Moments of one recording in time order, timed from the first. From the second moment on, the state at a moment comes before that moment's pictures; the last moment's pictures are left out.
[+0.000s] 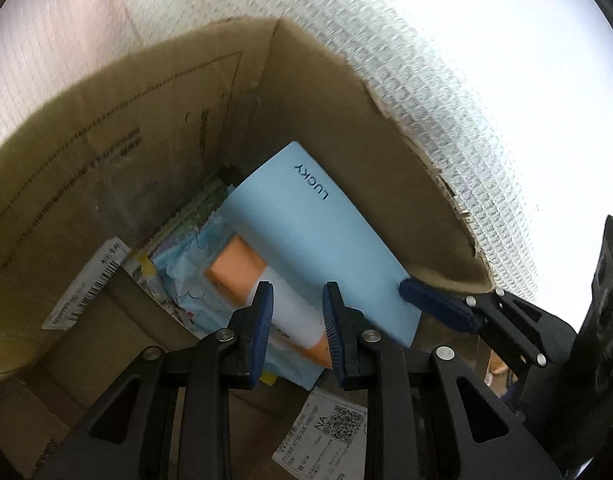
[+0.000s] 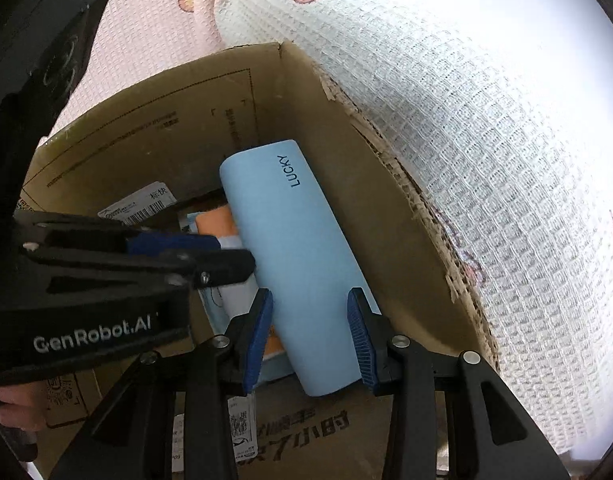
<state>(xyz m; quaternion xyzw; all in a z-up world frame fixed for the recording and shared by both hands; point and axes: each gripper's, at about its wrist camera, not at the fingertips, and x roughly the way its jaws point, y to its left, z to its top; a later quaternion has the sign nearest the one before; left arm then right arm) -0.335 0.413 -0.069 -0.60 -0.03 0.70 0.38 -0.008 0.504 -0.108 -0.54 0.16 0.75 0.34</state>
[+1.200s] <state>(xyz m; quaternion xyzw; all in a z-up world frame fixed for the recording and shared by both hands) -0.200 0.045 0.002 -0.46 -0.12 0.86 0.16 -0.114 0.288 -0.075 -0.46 0.09 0.88 0.09</state>
